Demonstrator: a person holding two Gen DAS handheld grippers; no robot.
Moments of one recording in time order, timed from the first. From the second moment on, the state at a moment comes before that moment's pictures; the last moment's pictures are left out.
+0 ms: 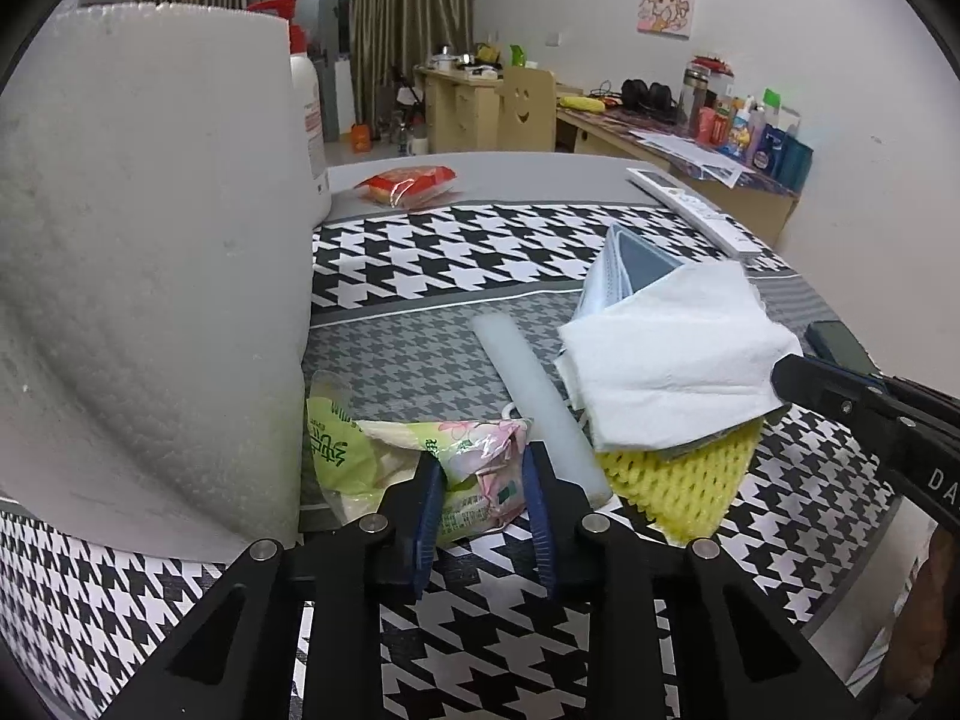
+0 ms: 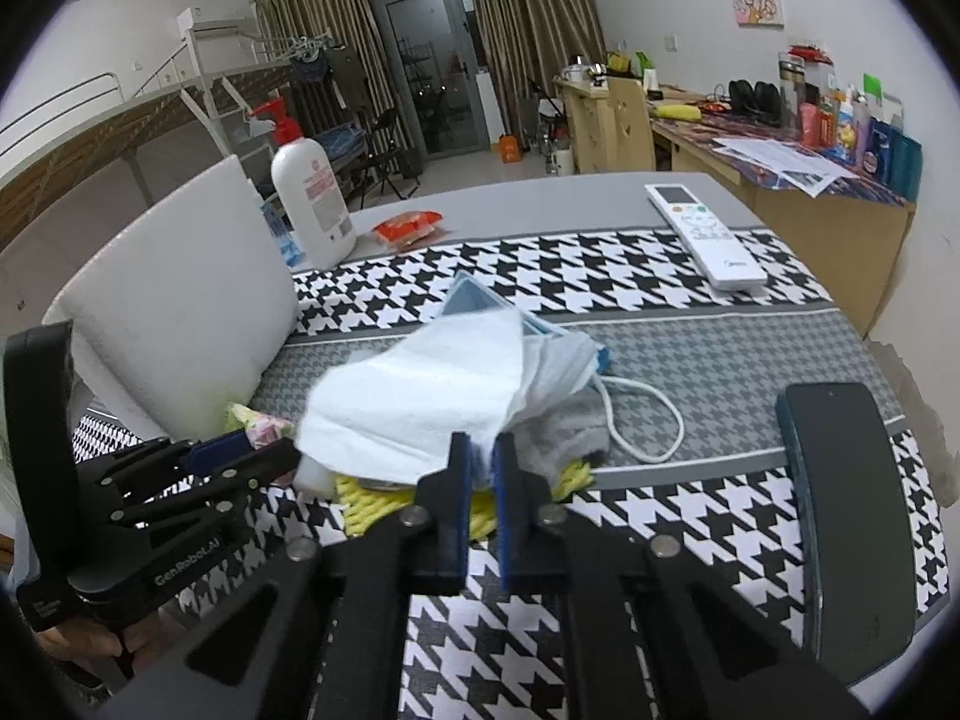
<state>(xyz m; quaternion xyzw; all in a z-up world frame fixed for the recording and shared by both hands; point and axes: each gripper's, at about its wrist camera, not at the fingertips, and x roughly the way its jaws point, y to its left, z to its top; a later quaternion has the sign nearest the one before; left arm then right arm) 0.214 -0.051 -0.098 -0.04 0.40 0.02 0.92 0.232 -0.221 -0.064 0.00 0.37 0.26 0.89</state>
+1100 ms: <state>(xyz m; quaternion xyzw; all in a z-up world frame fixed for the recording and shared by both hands) 0.157 -0.052 -0.022 -0.01 0.27 0.02 0.96 0.188 -0.234 0.017 0.01 0.25 0.28 0.93</state>
